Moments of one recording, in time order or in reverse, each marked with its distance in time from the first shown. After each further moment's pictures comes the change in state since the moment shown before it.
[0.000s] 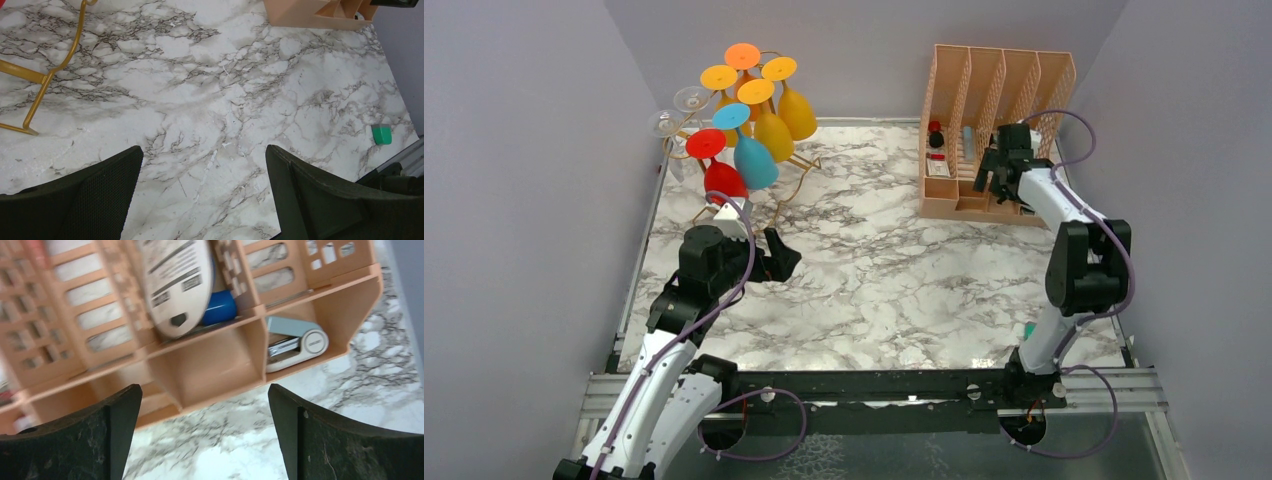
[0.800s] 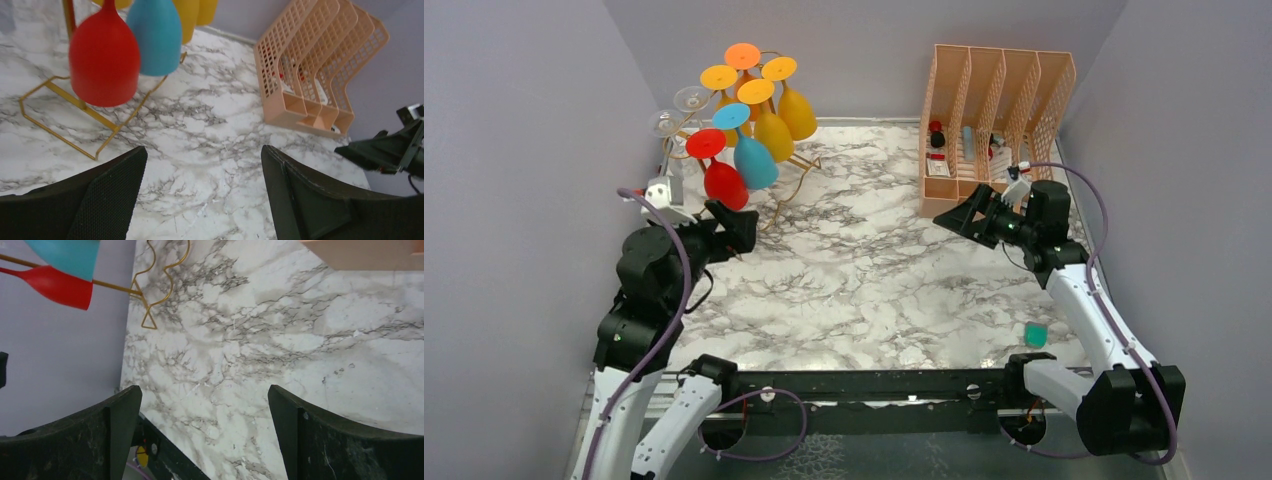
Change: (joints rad) left arm 0.000 -0.100 0.291 -0.177 -0.295 -0.121; right arm 0.003 -0.731 -0.595 0.277 -0.978 0.274
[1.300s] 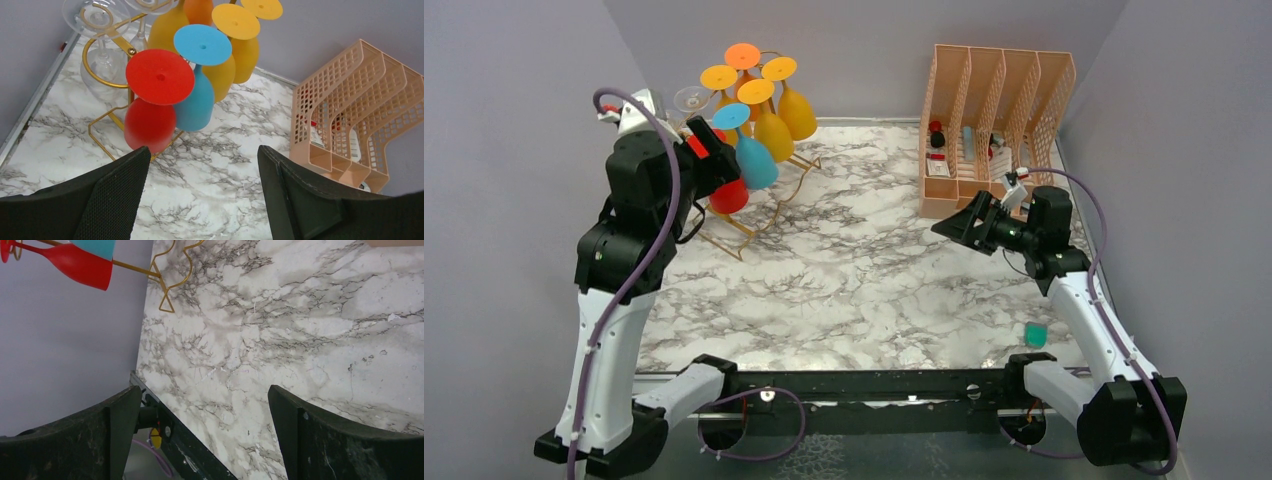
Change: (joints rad) left arm 0.000 0.473 0.699 -0.294 -0.272 -0.003; right arm 0.000 -0.051 -0.036 -0.009 -0.116 0.039
